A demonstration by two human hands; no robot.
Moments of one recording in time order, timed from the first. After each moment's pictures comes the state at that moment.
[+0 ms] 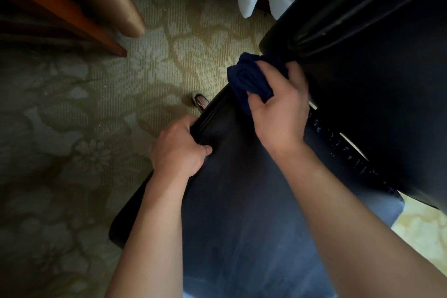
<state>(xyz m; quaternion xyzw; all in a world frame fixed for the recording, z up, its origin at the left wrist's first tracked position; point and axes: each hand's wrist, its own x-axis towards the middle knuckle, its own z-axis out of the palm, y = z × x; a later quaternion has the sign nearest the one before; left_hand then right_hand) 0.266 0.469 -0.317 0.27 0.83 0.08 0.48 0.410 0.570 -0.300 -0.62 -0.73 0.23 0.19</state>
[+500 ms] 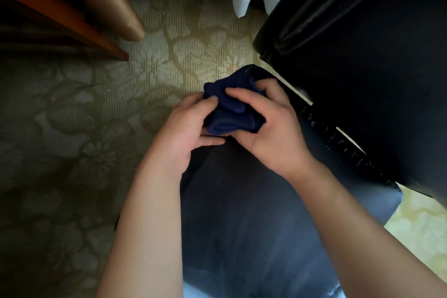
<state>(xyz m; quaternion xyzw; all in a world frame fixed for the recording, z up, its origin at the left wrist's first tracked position) 0.271 0.505 -0.262 0.05 0.66 0.36 0.66 0.434 0.543 -0.274 -0.48 -0.76 0.41 0.18</state>
